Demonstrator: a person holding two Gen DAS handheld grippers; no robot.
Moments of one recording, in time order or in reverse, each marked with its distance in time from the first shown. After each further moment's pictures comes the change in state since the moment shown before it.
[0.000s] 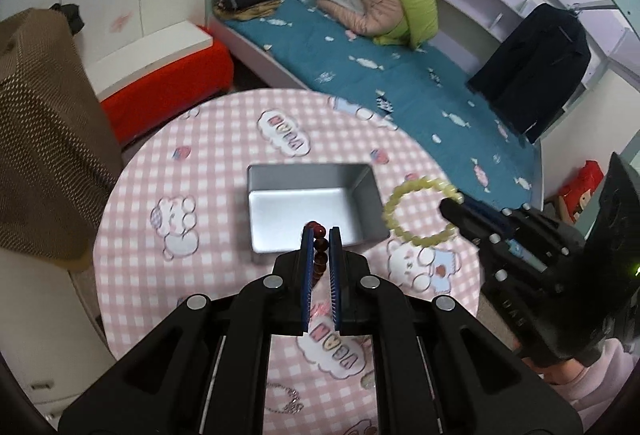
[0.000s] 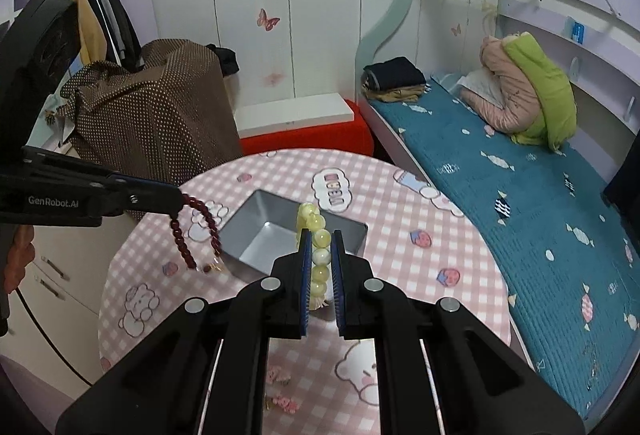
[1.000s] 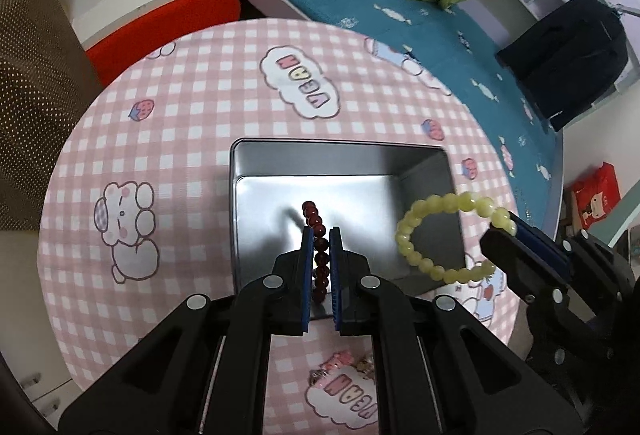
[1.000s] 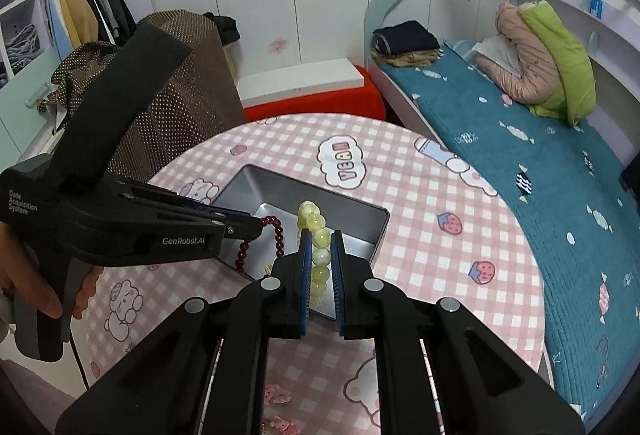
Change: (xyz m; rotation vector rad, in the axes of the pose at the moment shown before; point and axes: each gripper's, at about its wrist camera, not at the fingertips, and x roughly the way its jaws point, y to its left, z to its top) left arm 0.131 0.034 0.012 -0.084 0.200 0.022; right arm 0.067 -0.007 -0.003 0.024 0.137 0.036
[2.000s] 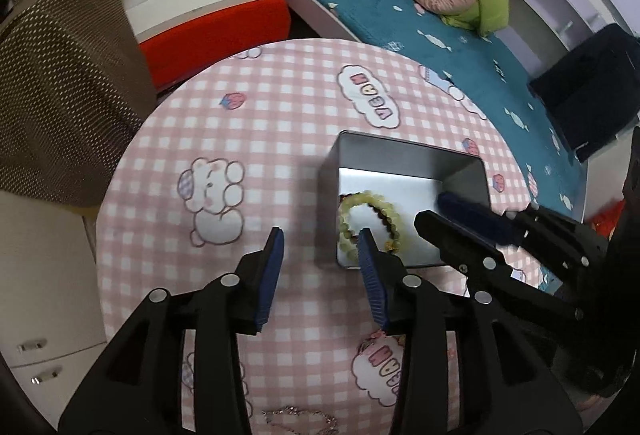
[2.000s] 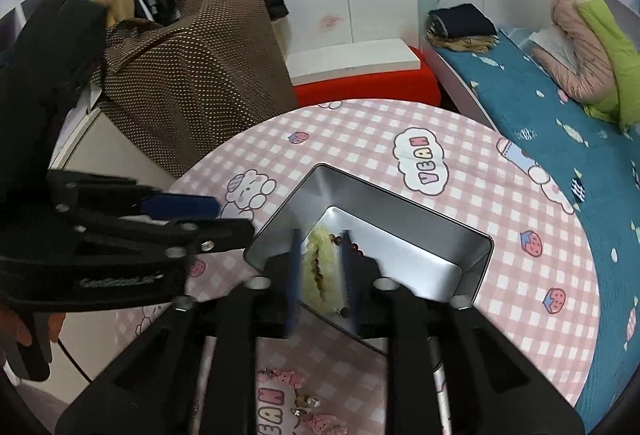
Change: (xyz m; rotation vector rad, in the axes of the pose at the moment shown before) left arm -0.051 0.037 -0.026 -0.100 -0.077 0.114; right arm 0.042 0.036 0.022 -0.049 0.089 0.161
